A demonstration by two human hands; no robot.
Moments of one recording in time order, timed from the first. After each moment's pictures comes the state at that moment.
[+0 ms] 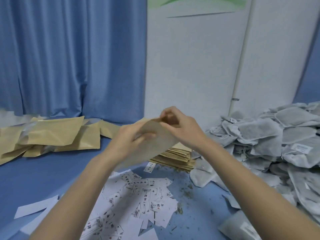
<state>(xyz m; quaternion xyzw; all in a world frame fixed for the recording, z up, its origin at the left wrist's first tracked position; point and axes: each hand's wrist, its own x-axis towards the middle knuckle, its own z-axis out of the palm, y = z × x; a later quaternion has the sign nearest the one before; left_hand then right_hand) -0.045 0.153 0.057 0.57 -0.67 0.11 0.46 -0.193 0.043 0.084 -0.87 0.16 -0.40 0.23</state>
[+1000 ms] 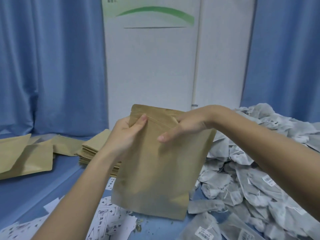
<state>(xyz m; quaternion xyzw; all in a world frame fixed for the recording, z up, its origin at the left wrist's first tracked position) -0.147 0.082 0.103 0.41 -0.55 -0.28 0.68 -0.320 0.029 0.184 -0.92 0.29 0.02 0.26</state>
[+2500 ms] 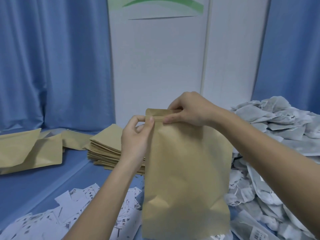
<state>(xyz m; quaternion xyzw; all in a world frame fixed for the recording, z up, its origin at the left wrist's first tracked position) -0.160 0.073 0.074 0.45 -0.45 -0.19 0.75 -0.300 0.007 0.171 -0.93 0.27 -0.24 0.02</state>
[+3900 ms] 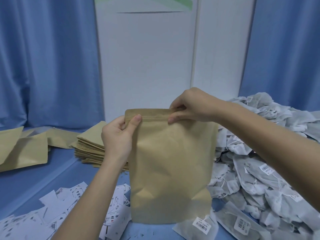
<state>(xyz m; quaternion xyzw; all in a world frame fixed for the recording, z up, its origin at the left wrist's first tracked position) -0.157 0.066 0.065 0.42 -0.45 -0.11 0.78 -0.331 0.000 0.171 -0.95 0.25 -0.20 -0.07</state>
